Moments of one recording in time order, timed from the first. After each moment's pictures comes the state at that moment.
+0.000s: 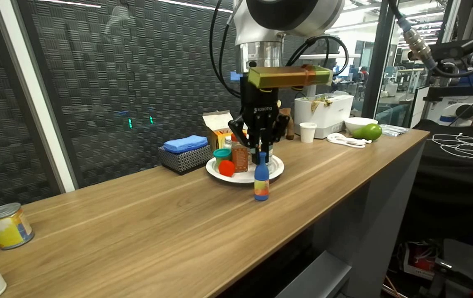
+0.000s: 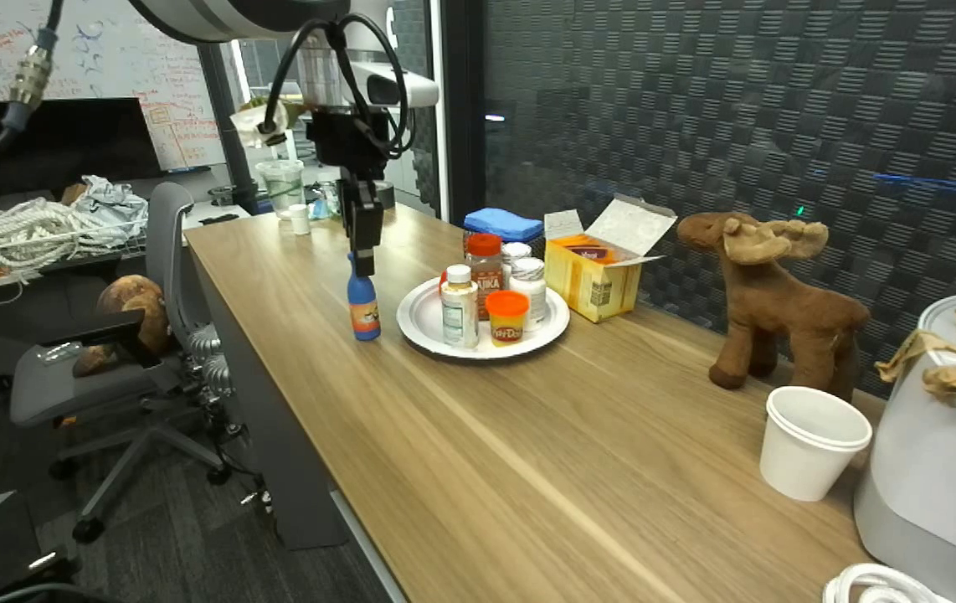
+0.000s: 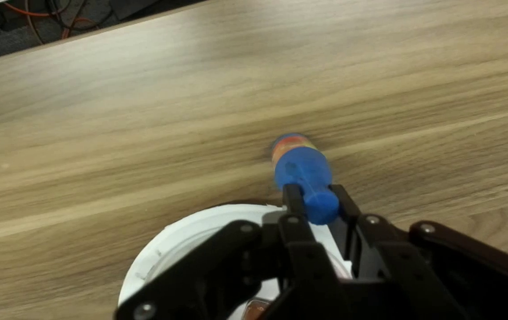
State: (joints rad) arm 0.09 0.13 0.05 -2.04 -0.01 2.14 0.53
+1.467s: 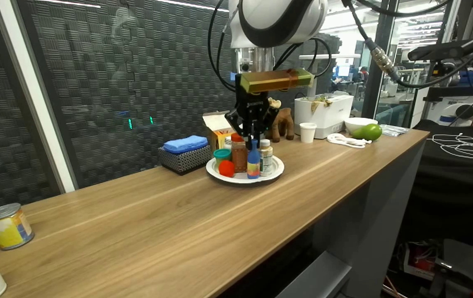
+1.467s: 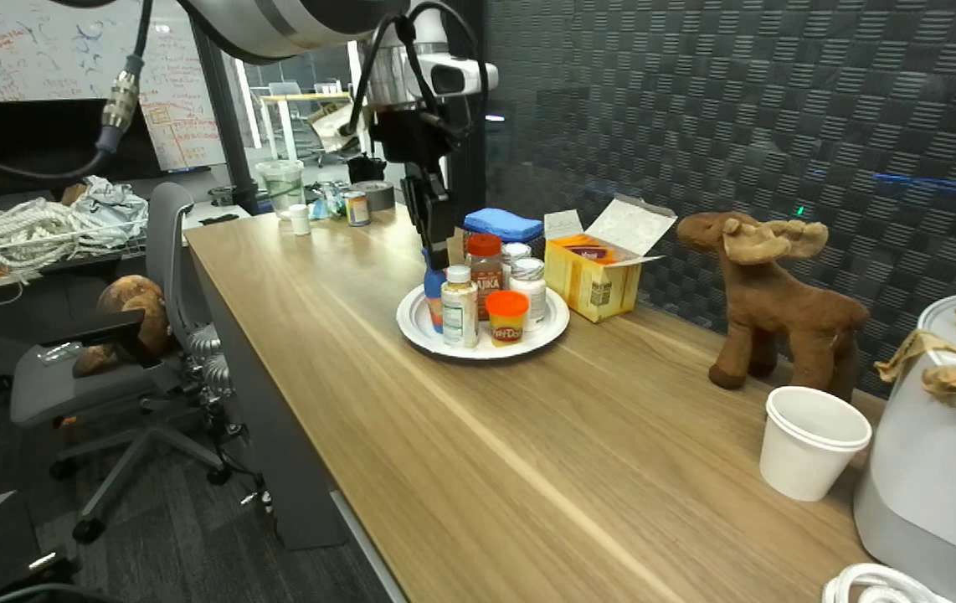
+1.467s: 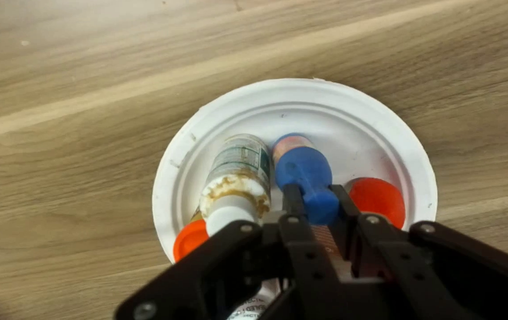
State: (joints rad) arm 0.08 0.23 0.00 -1.90 -0.13 2.20 0.55
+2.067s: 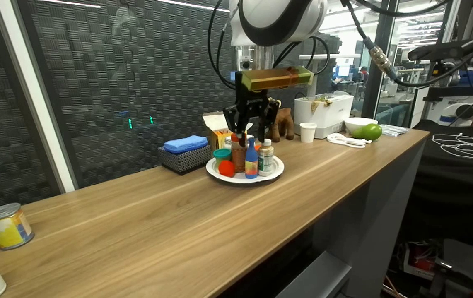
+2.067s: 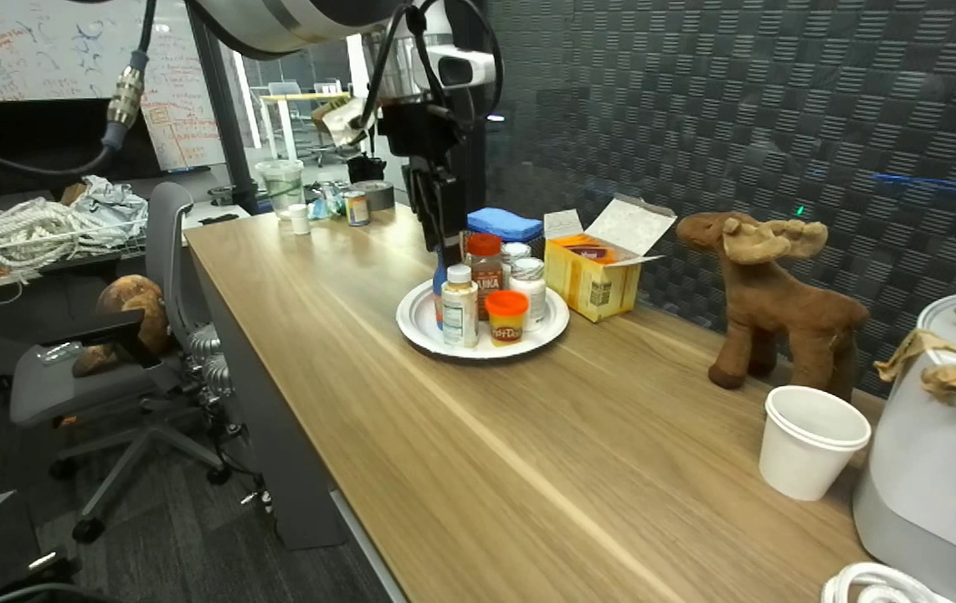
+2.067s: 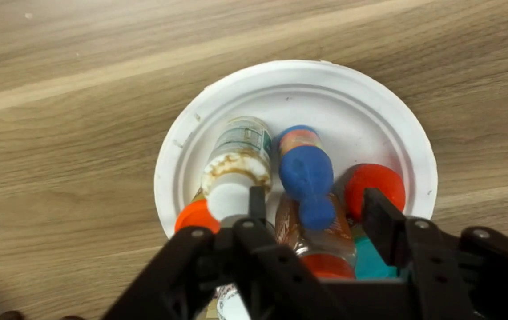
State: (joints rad) arm 0.08 0.23 -0.01 -1.89 -0.14 2.21 0.52
